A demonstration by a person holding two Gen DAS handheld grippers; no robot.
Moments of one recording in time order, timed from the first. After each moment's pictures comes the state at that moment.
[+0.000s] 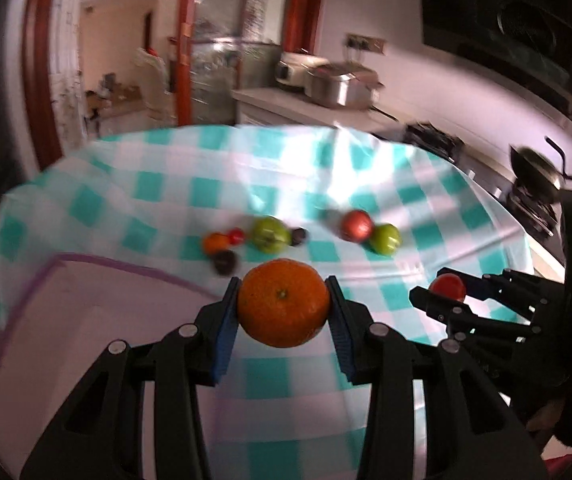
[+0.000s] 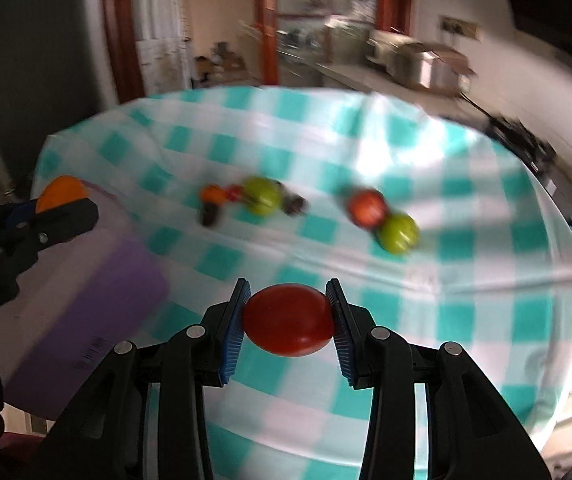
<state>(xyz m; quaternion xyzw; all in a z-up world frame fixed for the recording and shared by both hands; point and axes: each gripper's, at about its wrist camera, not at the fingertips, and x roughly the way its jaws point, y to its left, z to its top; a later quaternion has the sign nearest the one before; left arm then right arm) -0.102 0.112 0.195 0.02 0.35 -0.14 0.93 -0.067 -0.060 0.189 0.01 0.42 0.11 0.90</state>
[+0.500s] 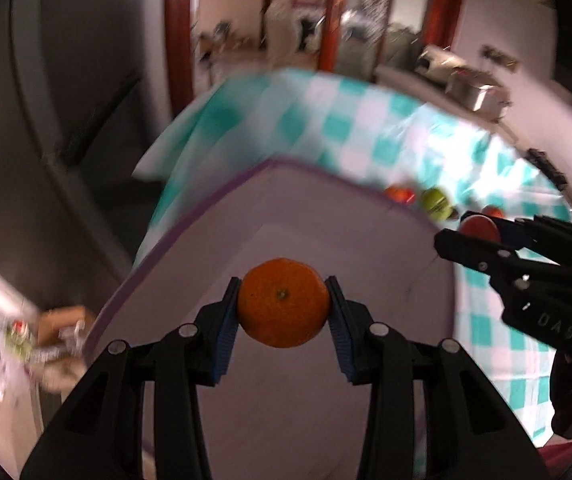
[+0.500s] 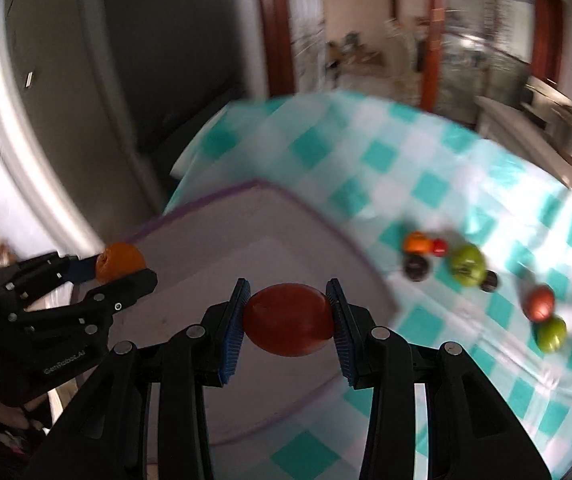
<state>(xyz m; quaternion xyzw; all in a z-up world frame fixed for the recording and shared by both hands) -0.156 0.308 0.160 -0.05 0.42 0.05 0.90 -0.044 0.153 0.209 -0.07 0.45 0.32 0.83</state>
